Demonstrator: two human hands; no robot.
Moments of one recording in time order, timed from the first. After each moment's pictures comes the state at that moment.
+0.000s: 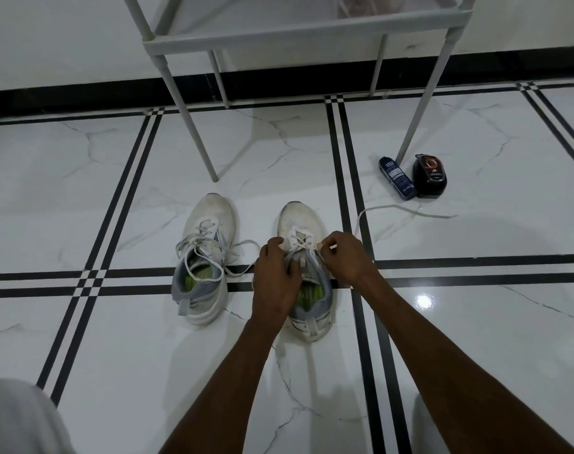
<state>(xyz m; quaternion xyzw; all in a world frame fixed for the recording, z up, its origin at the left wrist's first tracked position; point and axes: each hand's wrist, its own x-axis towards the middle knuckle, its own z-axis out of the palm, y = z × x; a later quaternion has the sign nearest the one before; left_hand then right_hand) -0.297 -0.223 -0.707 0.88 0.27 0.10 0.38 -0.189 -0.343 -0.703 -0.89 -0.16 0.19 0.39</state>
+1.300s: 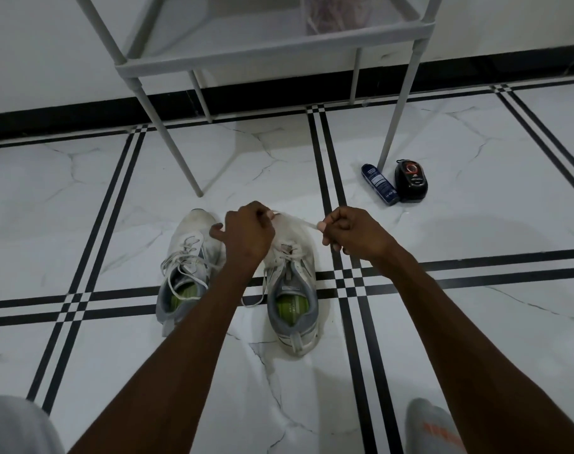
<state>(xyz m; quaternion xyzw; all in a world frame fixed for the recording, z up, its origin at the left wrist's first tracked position) -0.218 -0.177 -0.651 0.92 0.26 0.12 0.26 -0.149 -0.376 -0.630 -0.80 -0.15 0.27 0.51</state>
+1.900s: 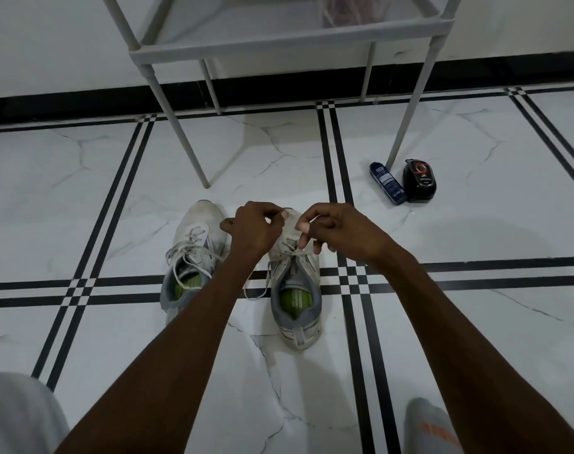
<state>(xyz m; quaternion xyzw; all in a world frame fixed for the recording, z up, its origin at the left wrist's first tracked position) -0.219 -0.167 -0.666 0.90 0.24 0.12 0.35 -0.167 -0.358 -0.607 -0.74 -0.28 0.32 0.52</state>
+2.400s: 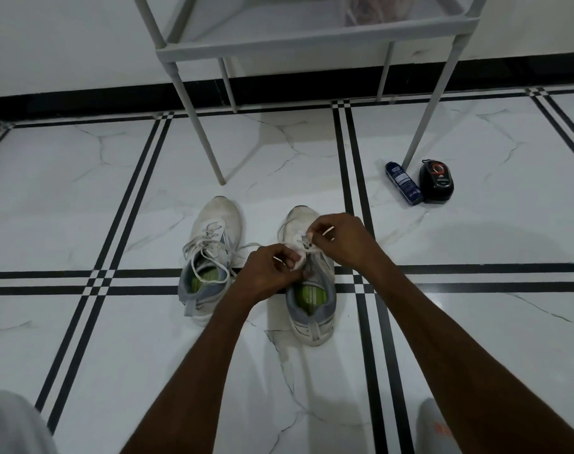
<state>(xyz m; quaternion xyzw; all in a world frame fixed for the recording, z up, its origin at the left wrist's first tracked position) -0.294 -0.176 -0.678 0.83 0.21 -0.05 0.51 -0.173 -0.331 -0.654 -0.85 -0.30 0.16 0.41</state>
